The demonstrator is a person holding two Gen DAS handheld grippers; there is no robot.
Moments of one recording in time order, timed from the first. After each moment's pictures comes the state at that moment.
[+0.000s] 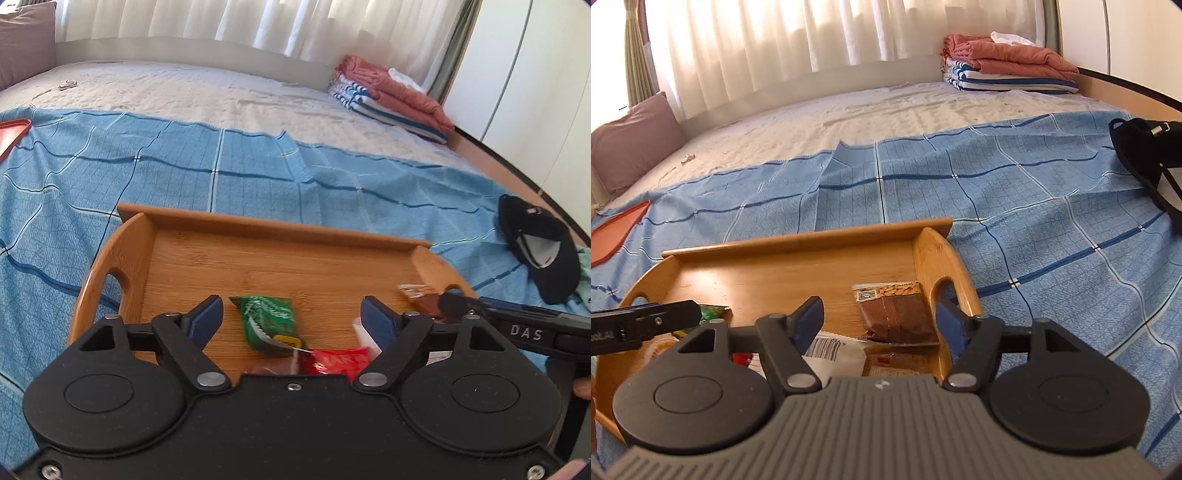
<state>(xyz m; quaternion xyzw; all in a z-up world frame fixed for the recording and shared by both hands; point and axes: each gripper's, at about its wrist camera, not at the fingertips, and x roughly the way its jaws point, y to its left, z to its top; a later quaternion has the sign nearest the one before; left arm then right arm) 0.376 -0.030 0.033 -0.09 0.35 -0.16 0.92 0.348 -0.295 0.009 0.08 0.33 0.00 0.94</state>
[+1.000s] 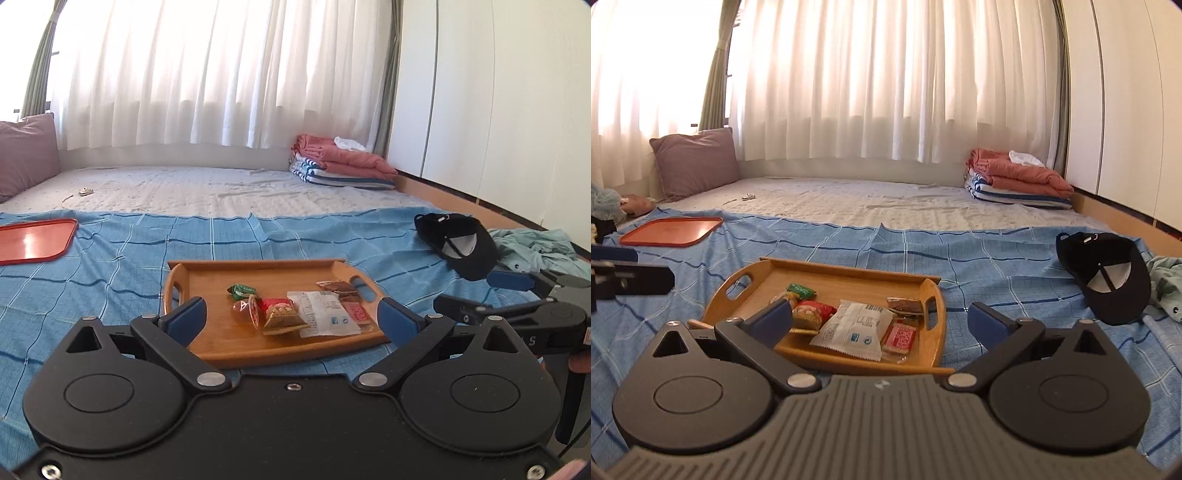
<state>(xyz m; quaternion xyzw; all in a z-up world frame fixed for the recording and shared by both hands) 0.080 0.003 0.150 -0.02 0.21 -0.18 0.96 0.101 -0.265 0.100 -0.03 0.18 0.04 0.98</state>
